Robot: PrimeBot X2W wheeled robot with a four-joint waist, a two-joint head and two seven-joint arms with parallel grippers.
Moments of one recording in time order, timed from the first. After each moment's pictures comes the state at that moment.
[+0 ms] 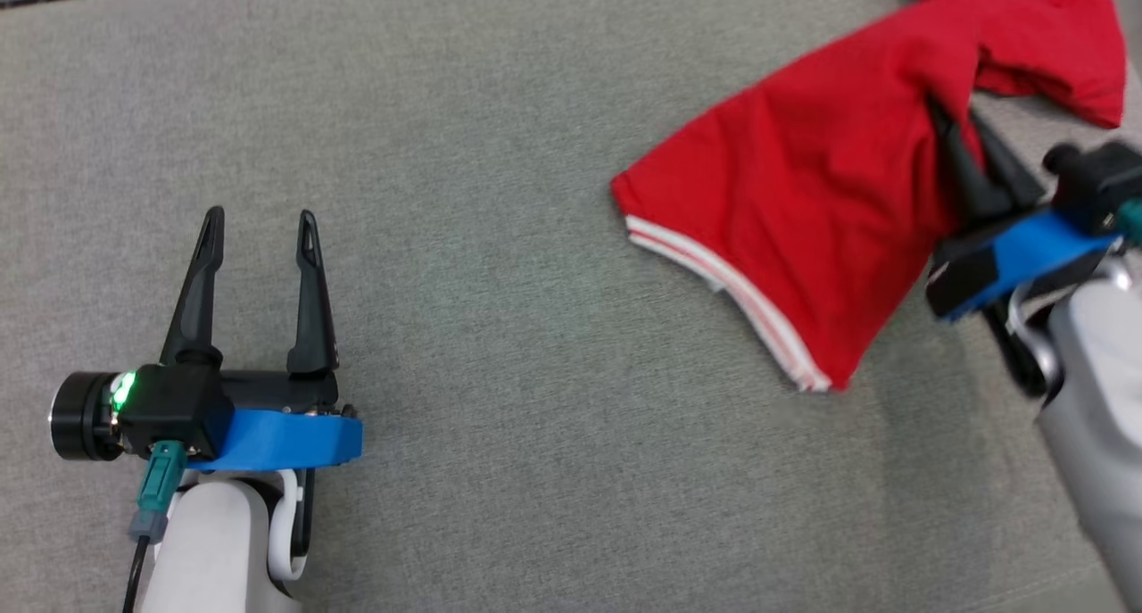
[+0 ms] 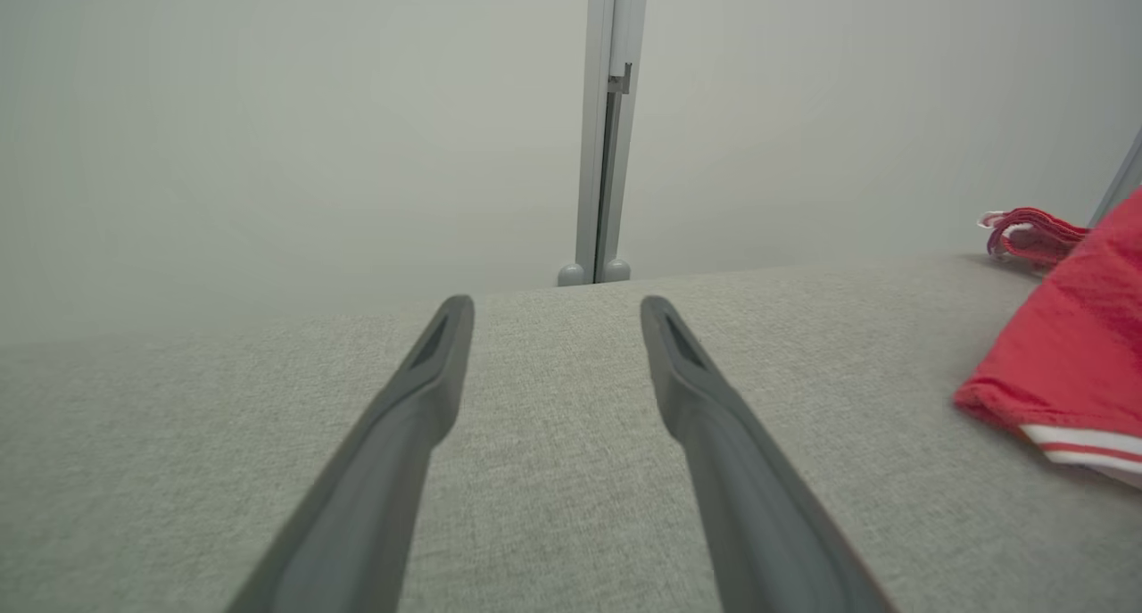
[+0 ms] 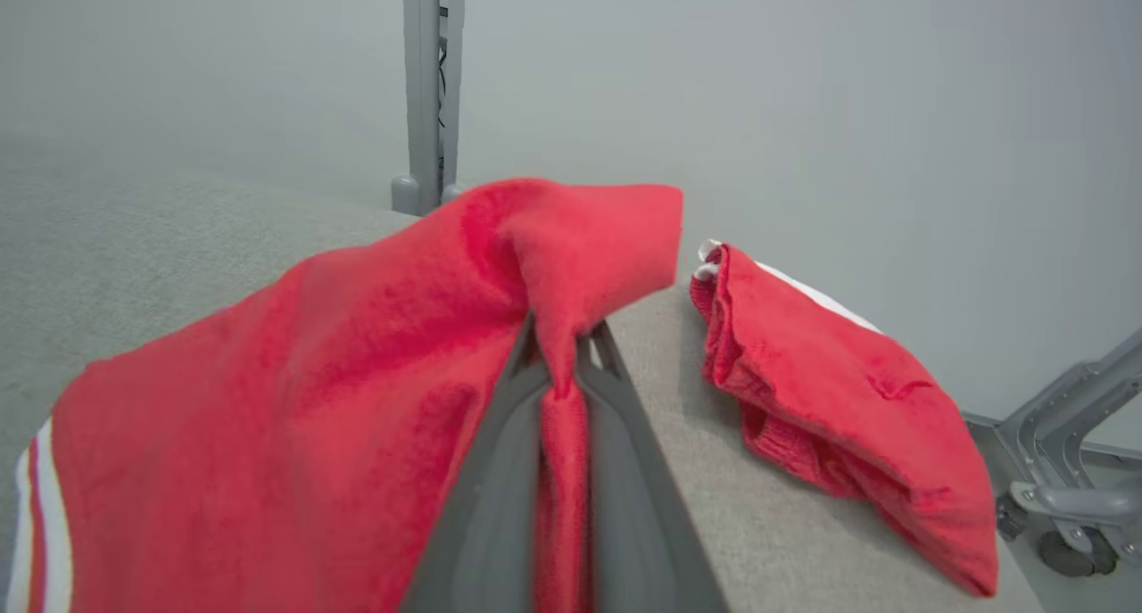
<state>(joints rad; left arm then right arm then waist) -0.25 0.09 -0.04 0.11 -0.04 -0.05 -0.26 -0.66 -0.33 0.24 0.55 0.26 0.13 -0.26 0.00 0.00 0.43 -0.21</state>
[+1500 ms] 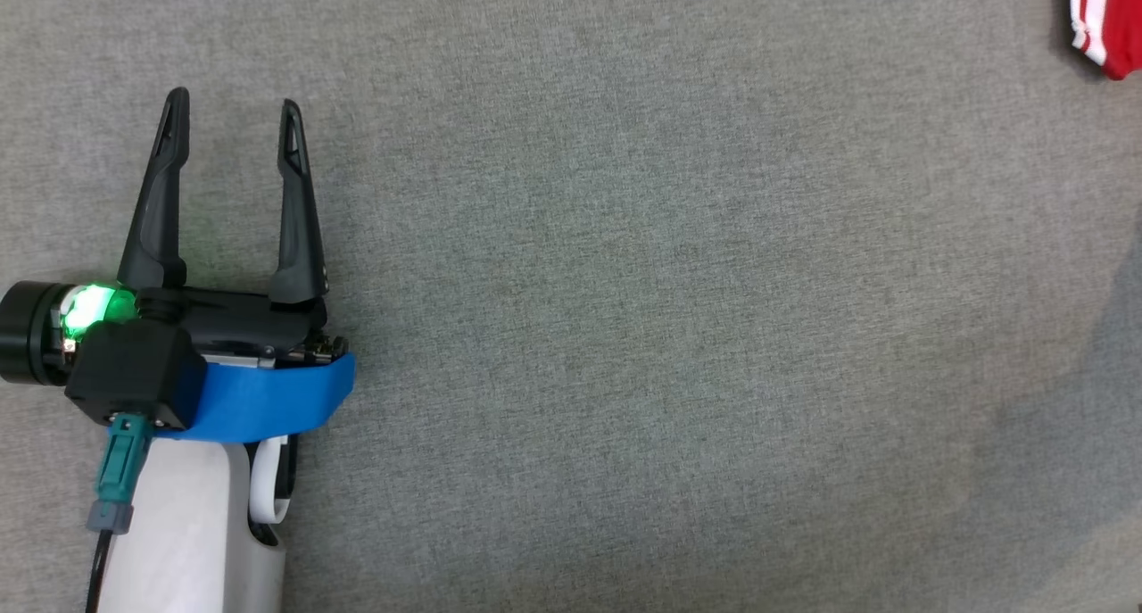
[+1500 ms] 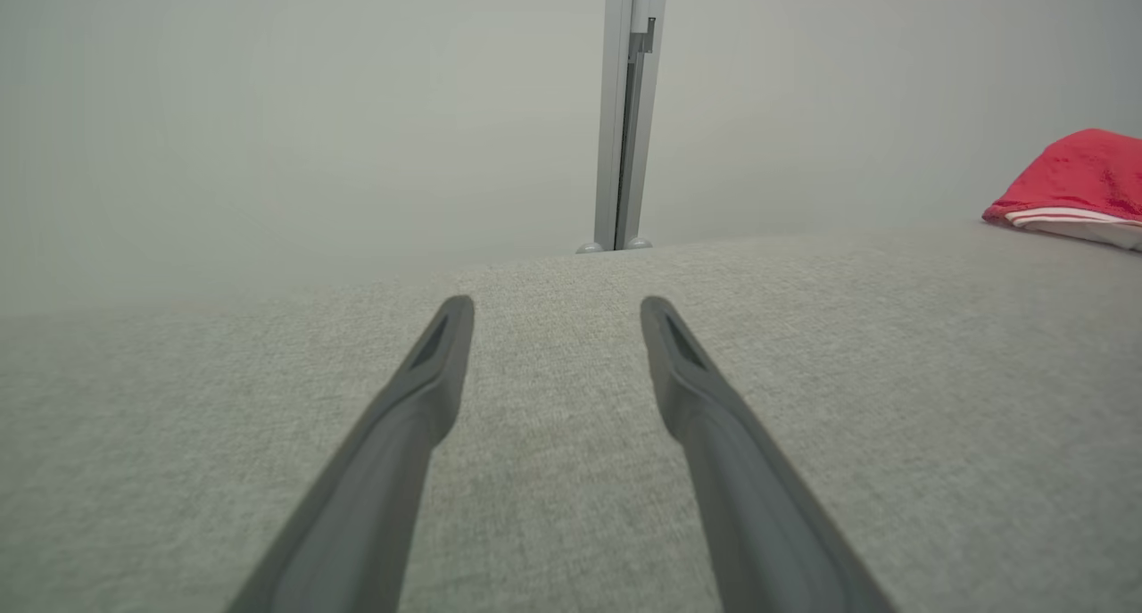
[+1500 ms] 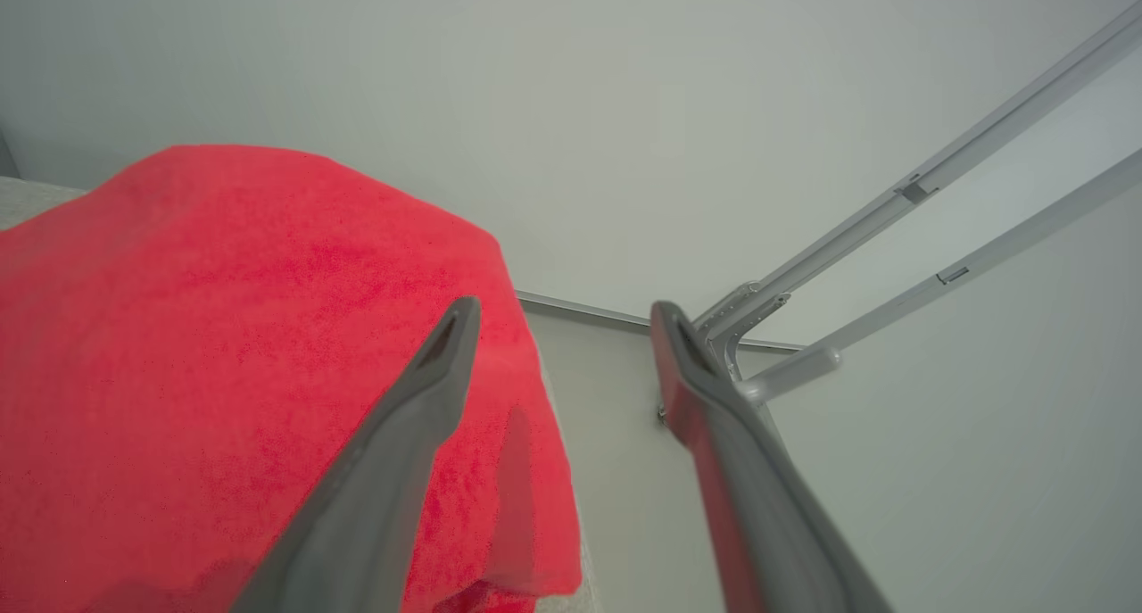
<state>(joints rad) -0.35 0.13 -0.08 -0.03 -0.02 -0.04 -0.27 -1.34 -0.67 0.21 1.19 0.19 0.13 -0.21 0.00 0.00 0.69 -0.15</state>
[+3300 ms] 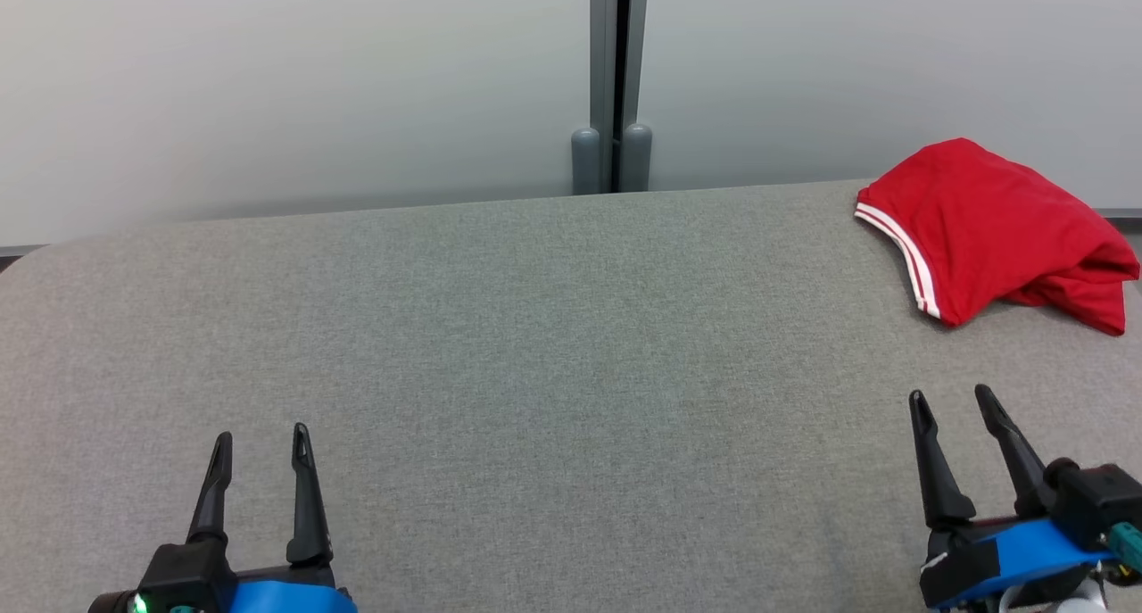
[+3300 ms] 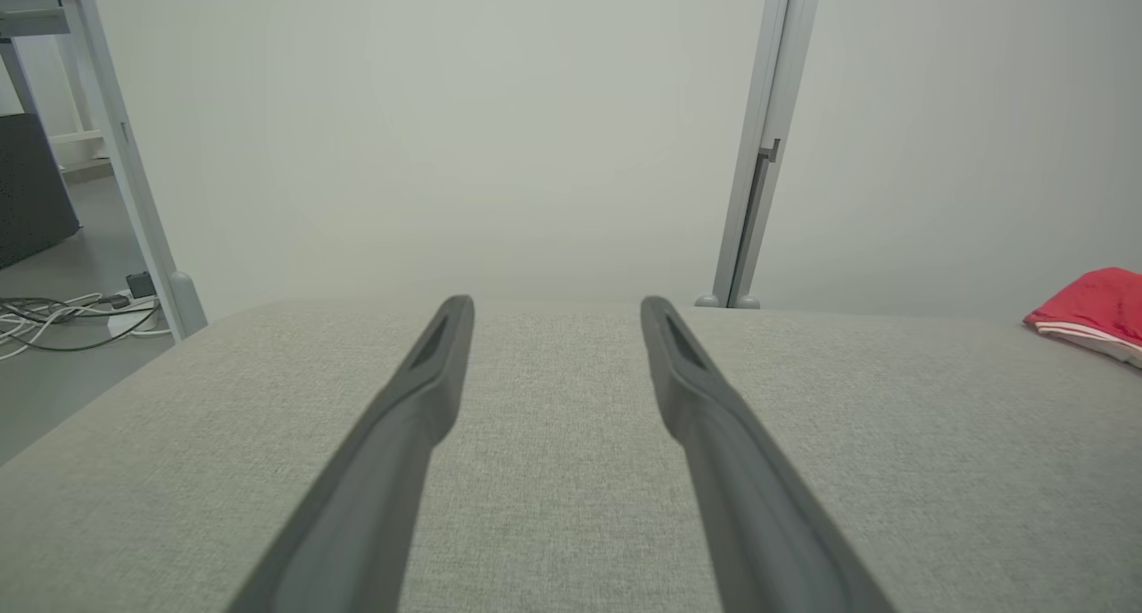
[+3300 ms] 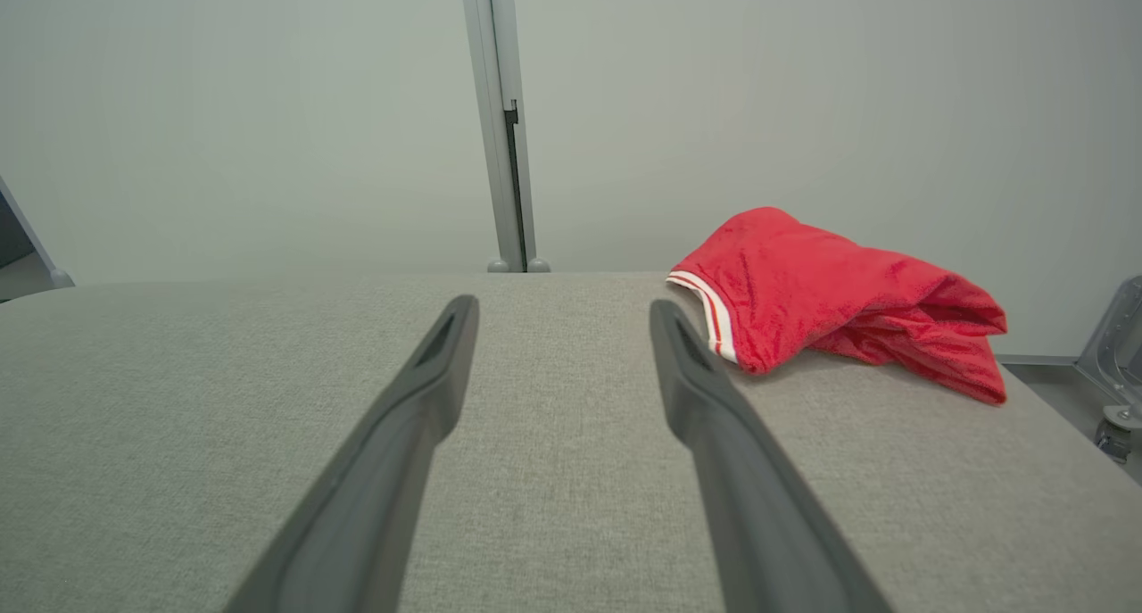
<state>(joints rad) 0.05 0.06 0.01 0.16 -0.11 -0.01 -0.26 -0.09 -0.19 0.01 0.28 0.24 0.13 -0.26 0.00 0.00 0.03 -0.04</state>
